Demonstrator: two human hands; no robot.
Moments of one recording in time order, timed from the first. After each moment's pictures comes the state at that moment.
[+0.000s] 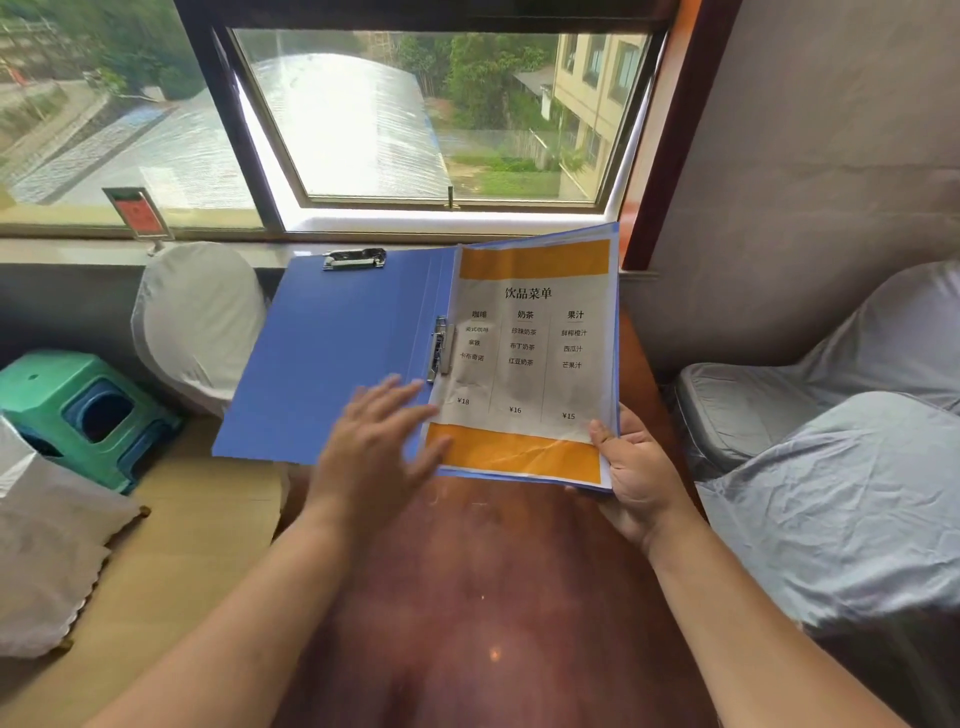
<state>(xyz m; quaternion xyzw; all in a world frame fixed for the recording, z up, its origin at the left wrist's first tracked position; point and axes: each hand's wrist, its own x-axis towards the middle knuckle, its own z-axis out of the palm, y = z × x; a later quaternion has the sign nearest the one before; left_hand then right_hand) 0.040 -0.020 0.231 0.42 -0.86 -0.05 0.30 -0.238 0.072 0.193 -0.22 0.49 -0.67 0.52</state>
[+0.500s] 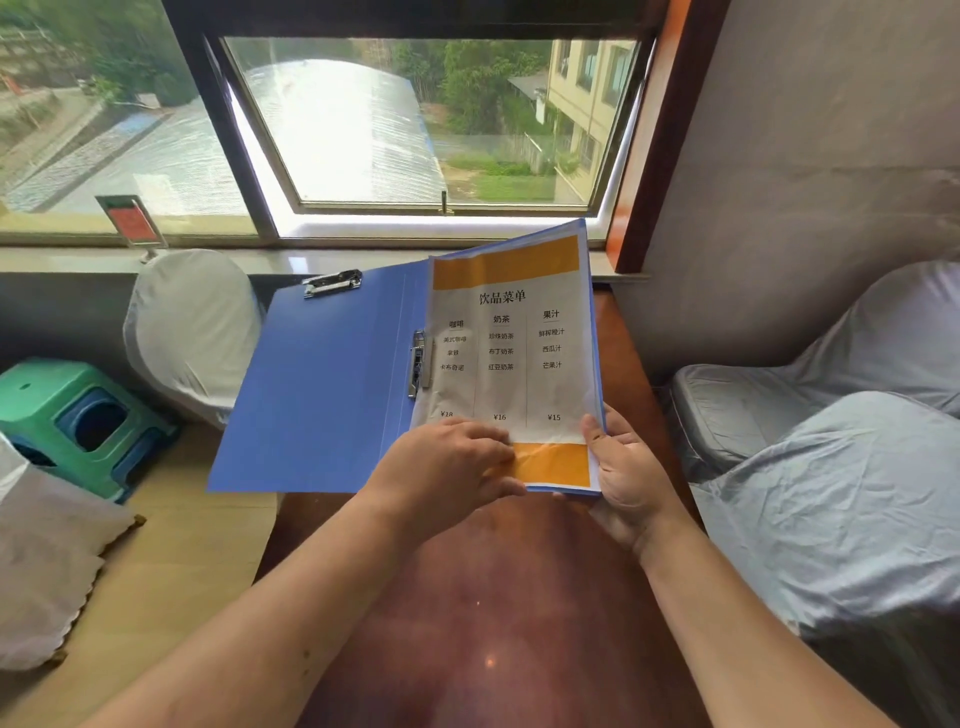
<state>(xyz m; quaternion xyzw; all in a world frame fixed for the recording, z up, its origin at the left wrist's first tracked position) -0.015 0.002 0.259 0.27 -0.94 -0.04 0.19 -0.229 0.075 0.212 -0.23 0.47 -0.66 0.53</state>
